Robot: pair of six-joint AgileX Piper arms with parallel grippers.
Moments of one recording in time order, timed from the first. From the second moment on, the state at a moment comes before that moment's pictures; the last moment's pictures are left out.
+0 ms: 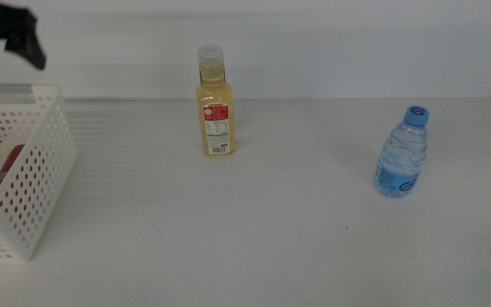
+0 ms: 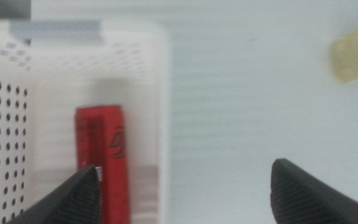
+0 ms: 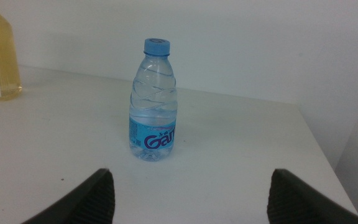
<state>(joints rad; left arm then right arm) 0.12 1.74 -1.85 -0.13 1.25 0.17 0.07 -0.01 0.03 0.05 0.16 -0.14</state>
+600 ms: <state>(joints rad) -0.36 1.59 -1.85 0.14 1.26 -0.08 0.07 -0.01 0.03 0.05 0.16 -0.14</state>
